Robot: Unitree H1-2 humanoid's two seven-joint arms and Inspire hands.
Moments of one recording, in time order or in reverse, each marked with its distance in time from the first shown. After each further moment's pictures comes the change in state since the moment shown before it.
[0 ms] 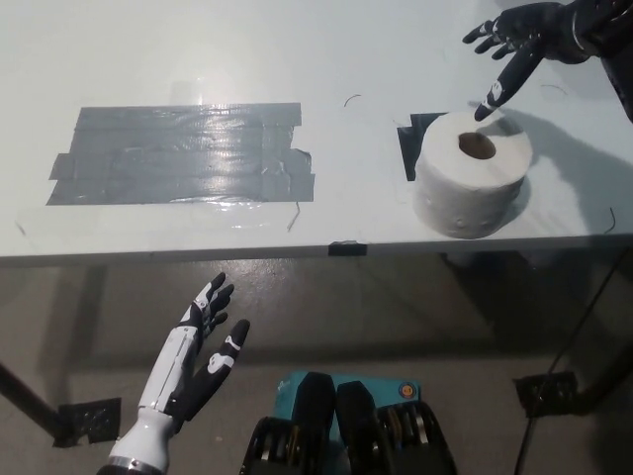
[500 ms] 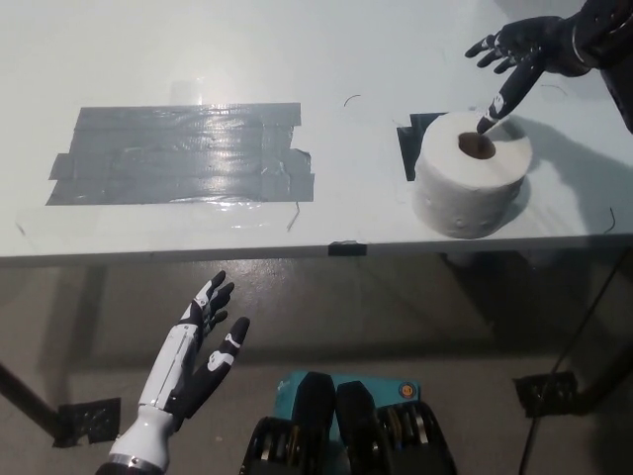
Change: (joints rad) left_arm -0.006 0.001 0.000 0.000 0.001 0.007 0.000; right_arm 0.017 0.002 0.006 0.007 -0.008 -0.006 0.000
